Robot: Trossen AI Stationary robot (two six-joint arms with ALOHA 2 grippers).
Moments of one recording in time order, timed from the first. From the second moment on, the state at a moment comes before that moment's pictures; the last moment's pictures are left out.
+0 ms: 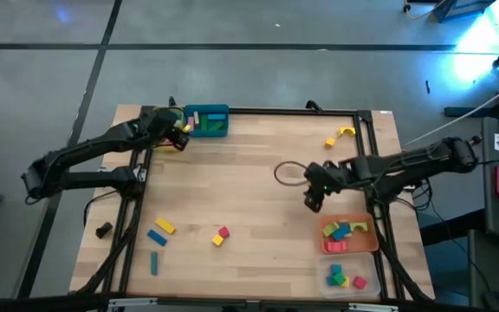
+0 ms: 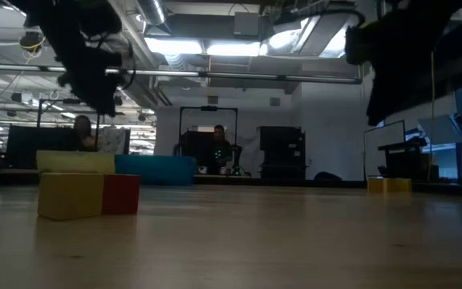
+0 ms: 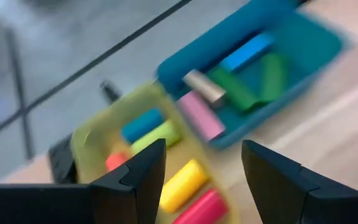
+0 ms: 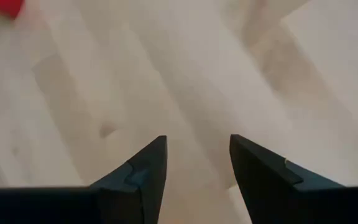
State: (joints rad) left arm 0.60 0.90 0.69 -0.64 -0.51 -0.15; right arm 0.15 1.19 0.84 -0.72 0.13 0.67
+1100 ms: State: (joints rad) left arm -0.29 1.00 0.73 -1.06 0.25 -0.62; right arm -0.11 1.20 0.84 -0.72 0.17 0.47
